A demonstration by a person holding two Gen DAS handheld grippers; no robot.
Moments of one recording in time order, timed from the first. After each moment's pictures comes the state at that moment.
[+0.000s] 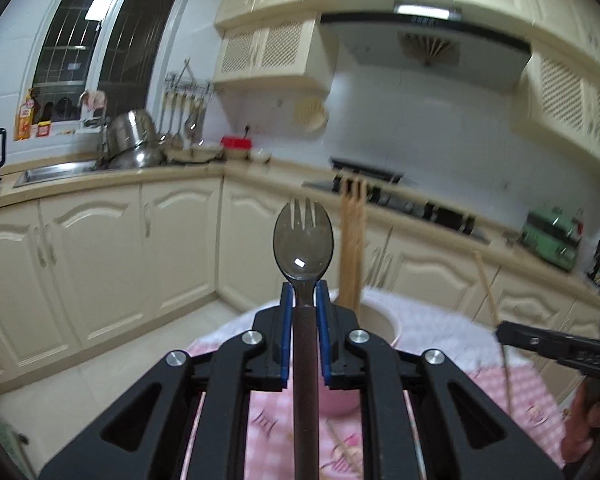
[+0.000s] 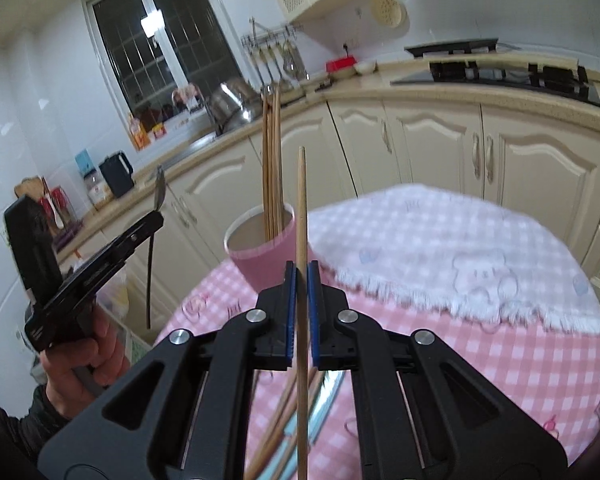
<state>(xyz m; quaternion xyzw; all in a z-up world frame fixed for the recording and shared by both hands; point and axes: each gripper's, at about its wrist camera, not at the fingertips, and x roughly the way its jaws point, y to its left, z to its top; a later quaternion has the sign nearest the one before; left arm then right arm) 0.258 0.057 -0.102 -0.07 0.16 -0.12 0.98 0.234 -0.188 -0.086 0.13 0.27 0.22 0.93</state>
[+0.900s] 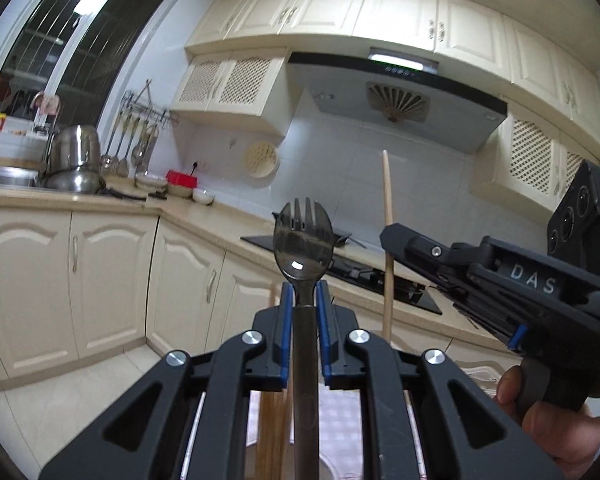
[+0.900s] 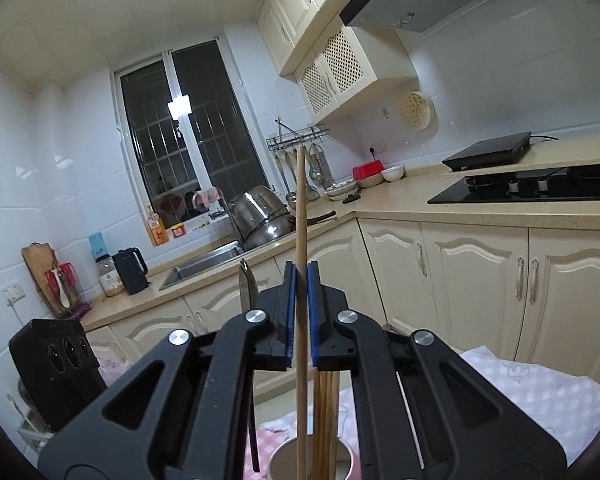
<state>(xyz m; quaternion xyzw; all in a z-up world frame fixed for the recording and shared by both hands) 0.355 0.022 -0.076 -0.14 0.09 -0.20 0.97 0.344 -0.141 -0.008 0.17 0.10 0.22 0.95</state>
